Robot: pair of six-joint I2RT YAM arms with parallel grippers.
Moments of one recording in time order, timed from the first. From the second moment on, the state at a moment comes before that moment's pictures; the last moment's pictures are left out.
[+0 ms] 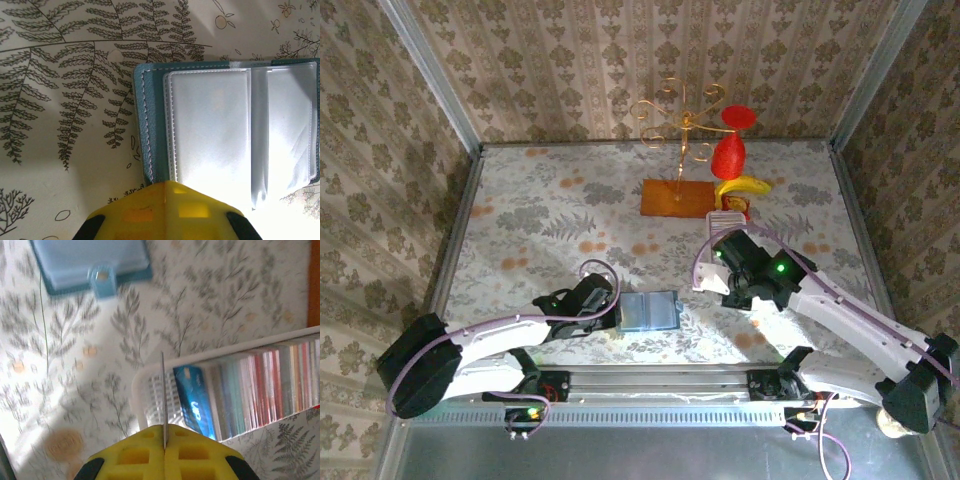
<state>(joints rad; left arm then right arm) -0.94 1.15 0.39 -0.20 0.05 -0.90 0.69 1.08 0.92 -1.00 0.11 -0.75</state>
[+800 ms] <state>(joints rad) -0.94 1.08 0.37 -0.19 0.05 -0.90 0.63 1.25 0.72 -0.66 0.30 -1.06</state>
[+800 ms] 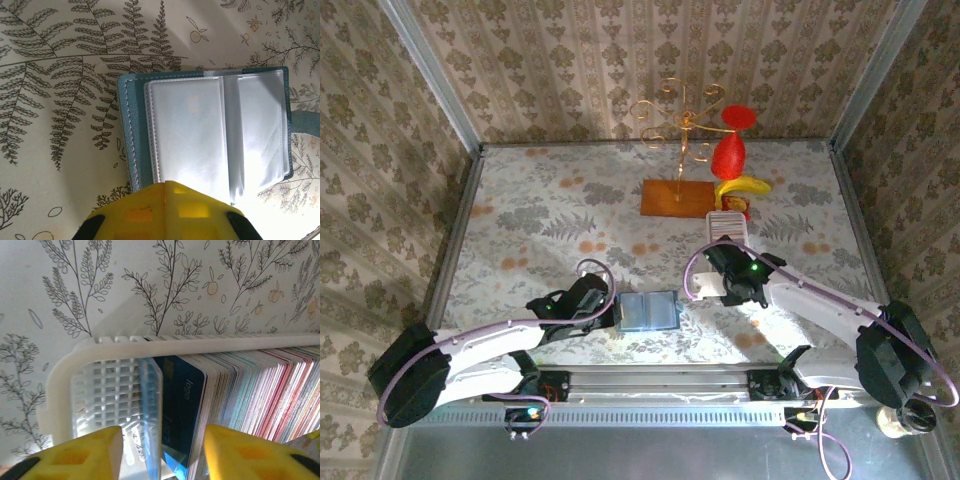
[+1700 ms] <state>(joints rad) -0.94 1.05 0.36 -0.15 0.05 -0.90 0.58 1.28 0.63 -0.38 0.45 -1.09</state>
